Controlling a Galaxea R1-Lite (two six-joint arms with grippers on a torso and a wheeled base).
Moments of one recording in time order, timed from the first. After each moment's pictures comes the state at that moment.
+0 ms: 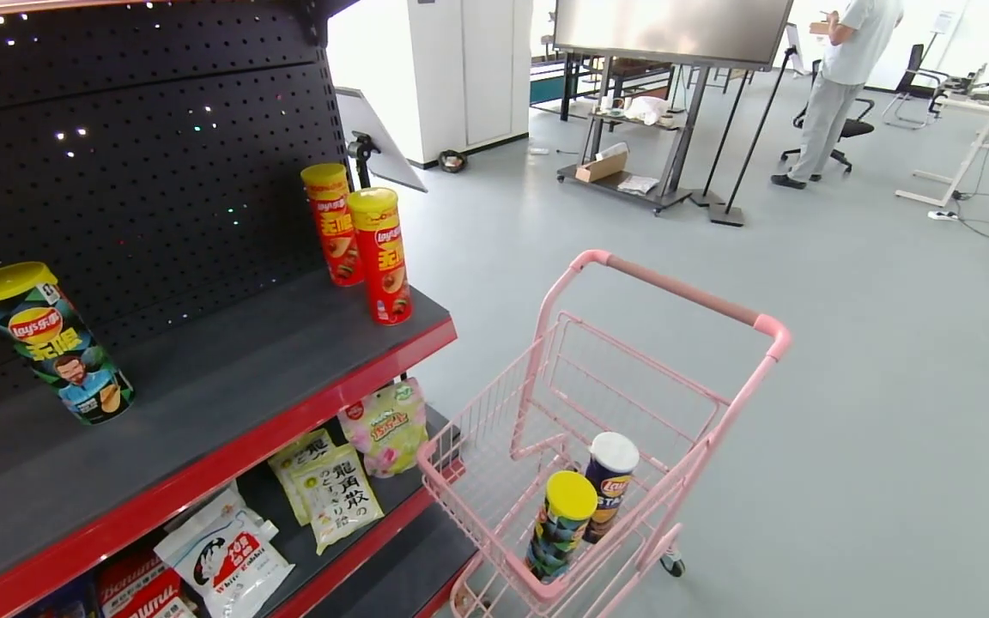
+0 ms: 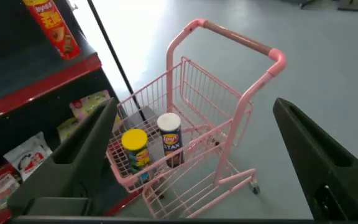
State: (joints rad) left arm 0.00 0.00 0.00 0.00 0.00 0.03; right arm 0.03 0.47 -0.36 -0.06 0.13 0.11
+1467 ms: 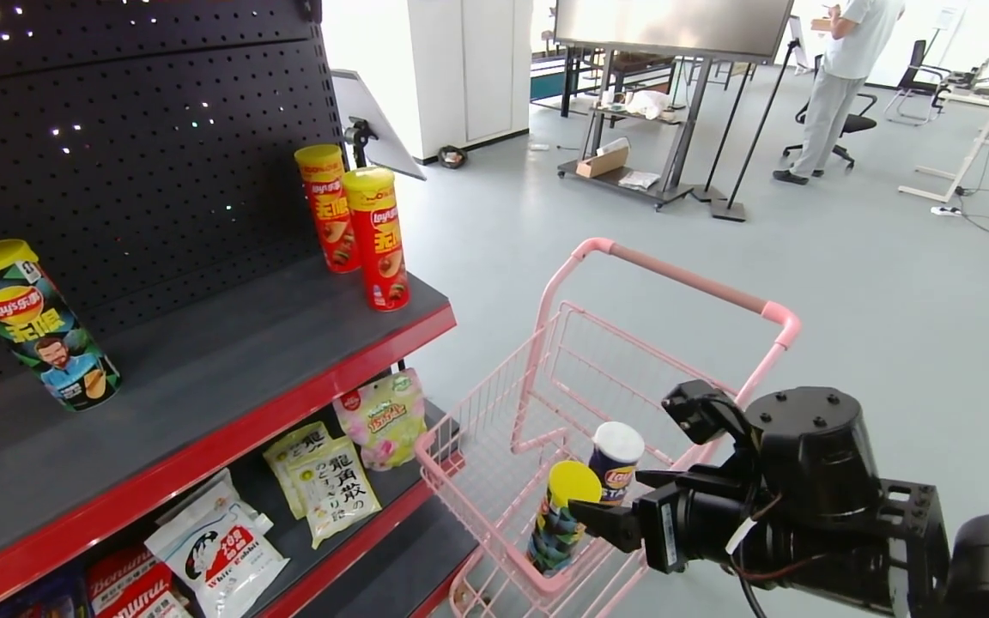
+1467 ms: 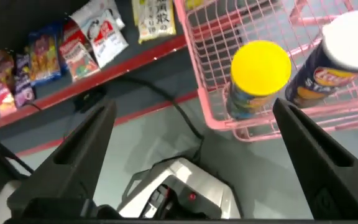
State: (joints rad) left arm 0.00 0.00 0.00 0.00 0.00 0.03; right arm 0.70 1.75 -0.44 -0.74 0.03 0.32
